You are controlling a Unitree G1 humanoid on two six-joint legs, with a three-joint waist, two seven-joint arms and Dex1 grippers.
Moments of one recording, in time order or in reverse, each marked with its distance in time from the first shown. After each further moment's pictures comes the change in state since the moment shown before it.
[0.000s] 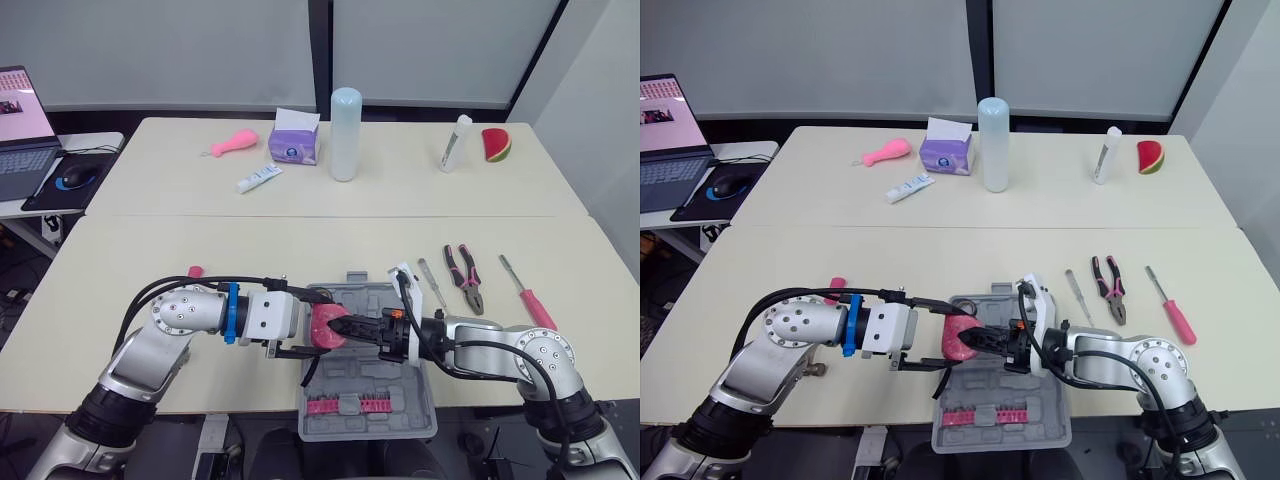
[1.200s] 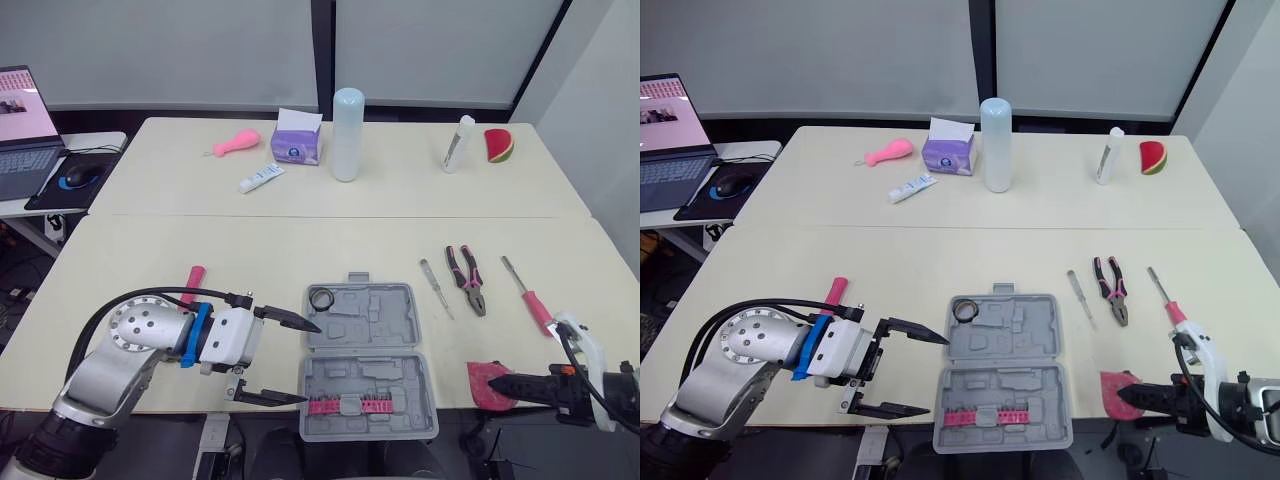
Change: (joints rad) left arm 0.156 0.099 0.097 -0.113 -0.262 0.064 -0.170; right arm 0.616 -0.693 -0.547 -0.037 -0.102 0.139 0.440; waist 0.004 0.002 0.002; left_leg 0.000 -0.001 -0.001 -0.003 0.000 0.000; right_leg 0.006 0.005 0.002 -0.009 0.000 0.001
